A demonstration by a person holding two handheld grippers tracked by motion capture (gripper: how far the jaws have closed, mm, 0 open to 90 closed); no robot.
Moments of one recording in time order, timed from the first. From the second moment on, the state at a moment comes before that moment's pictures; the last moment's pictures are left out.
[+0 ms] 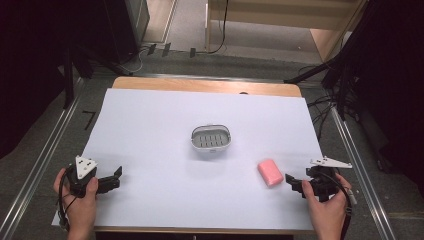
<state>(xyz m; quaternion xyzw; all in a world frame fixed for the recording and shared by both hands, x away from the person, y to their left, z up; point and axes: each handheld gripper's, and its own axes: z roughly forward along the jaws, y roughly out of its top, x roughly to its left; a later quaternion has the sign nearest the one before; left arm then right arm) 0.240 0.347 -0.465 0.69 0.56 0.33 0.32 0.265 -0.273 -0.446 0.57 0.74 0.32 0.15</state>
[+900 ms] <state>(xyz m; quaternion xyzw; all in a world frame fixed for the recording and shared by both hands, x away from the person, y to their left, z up) 0.240 0.347 -0.465 0.69 0.56 0.33 0.32 0.279 -0.240 -0.441 0.57 0.74 0.33 0.11</state>
